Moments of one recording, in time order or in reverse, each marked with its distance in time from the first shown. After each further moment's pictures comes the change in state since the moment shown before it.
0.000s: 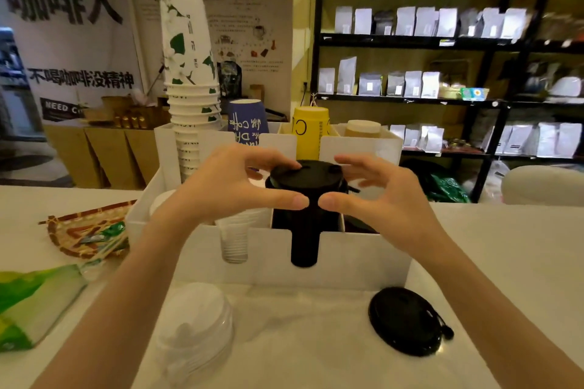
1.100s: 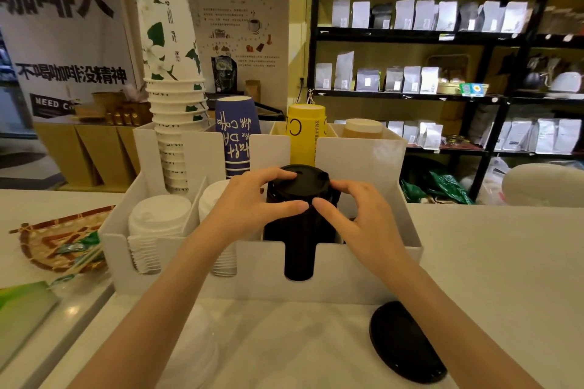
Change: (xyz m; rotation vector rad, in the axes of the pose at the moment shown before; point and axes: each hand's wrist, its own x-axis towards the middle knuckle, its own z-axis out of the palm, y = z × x) left_hand 0.040 -0.060 0.054 -0.041 0.163 -0.096; right_hand 0.012 0.061 0.036 -0.244 0.090 0.077
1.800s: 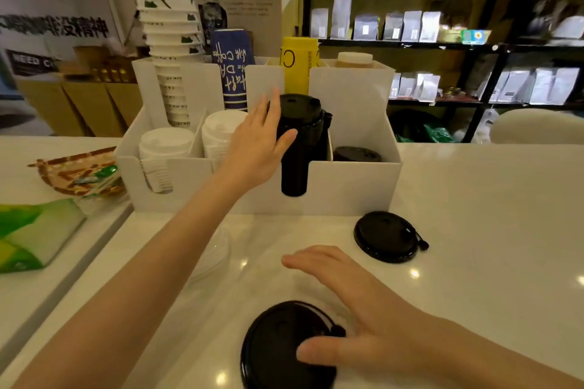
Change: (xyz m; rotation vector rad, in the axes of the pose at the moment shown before) left_hand -0.029 0.001 0.030 0.395 0.058 0.056; right_hand -0.164 -0.039 -0.032 0.210 -0.800 -0.119
